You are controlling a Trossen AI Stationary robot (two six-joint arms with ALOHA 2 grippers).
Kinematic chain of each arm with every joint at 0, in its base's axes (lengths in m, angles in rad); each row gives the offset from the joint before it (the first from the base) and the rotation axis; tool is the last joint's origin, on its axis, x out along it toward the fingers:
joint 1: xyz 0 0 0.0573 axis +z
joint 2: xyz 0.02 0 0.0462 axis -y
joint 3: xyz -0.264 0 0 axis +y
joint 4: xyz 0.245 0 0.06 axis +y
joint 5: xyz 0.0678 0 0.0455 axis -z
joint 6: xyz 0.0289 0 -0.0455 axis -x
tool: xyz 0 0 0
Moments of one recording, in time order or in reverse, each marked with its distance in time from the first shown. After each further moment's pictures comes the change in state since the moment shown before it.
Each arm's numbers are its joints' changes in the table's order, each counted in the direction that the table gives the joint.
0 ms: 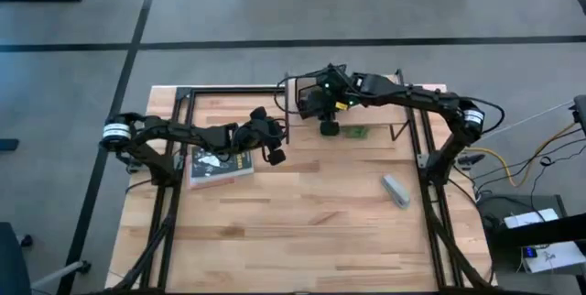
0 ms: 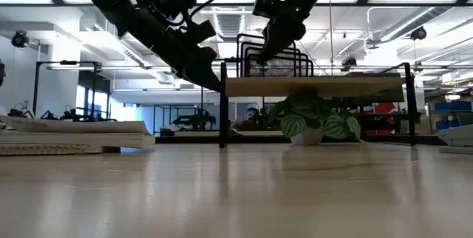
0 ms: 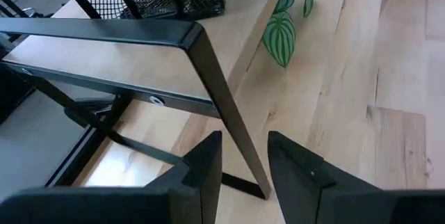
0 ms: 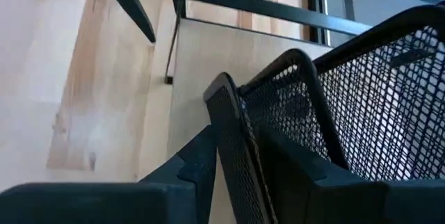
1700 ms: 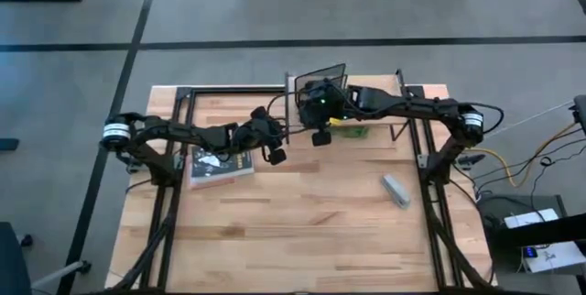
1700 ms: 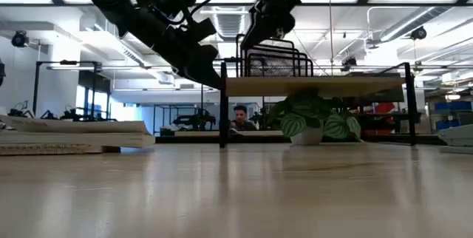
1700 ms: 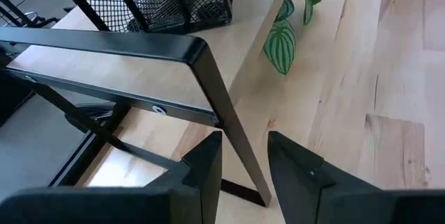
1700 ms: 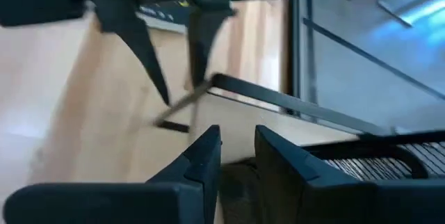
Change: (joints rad) left arm 0.000 0.000 0.000 -0.024 0.000 0.000; right arm 0.137 0.009 -0.003 -0.144 0.151 0.076
